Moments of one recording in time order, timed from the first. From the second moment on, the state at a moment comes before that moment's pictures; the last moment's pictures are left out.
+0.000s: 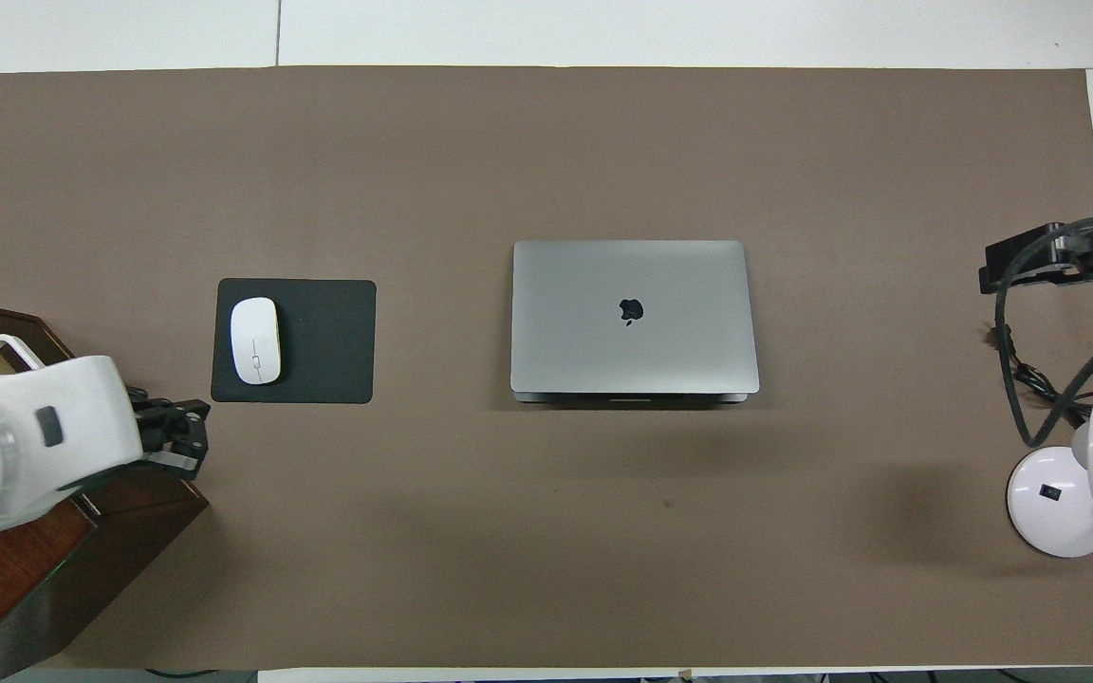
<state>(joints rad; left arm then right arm) -0.27 -0.44 0.03 -2.14 -0.06 1.89 0.28 0.01 0.01 0.02 -1.52 0.00 1.50 0.06</state>
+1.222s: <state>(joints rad) 0.01 -0.21 0.03 -1.69 -0.06 1.66 0.24 -0.03 -0.03 0.01 -1.52 0.00 1.38 -0.02</state>
